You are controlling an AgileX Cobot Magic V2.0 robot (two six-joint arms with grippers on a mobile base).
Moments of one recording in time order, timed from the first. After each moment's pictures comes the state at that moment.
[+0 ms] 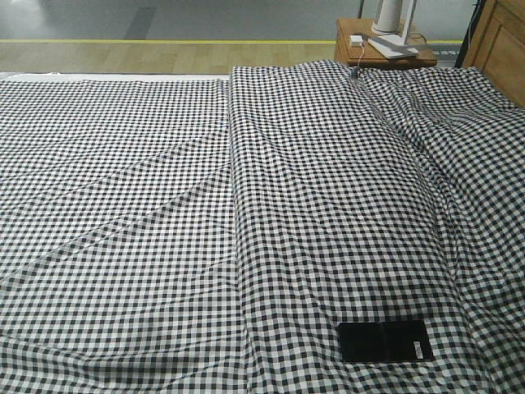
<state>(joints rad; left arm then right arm) 0.04 -0.02 0.03 -0.14 0.28 0.14 -0.02 -0.01 0.03 0.02 0.13 0.00</state>
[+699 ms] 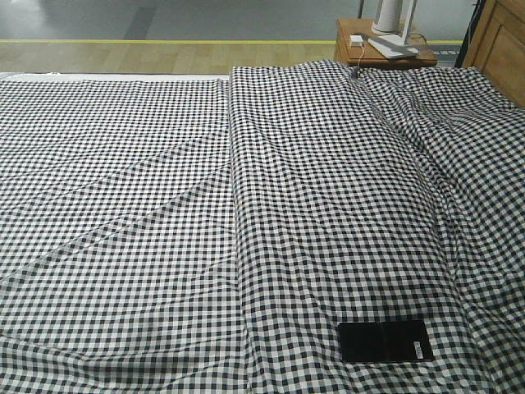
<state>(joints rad) 0.04 -0.02 0.03 -0.14 0.28 0.14 -0.02 -0.01 0.03 0.02 0.13 0.00</state>
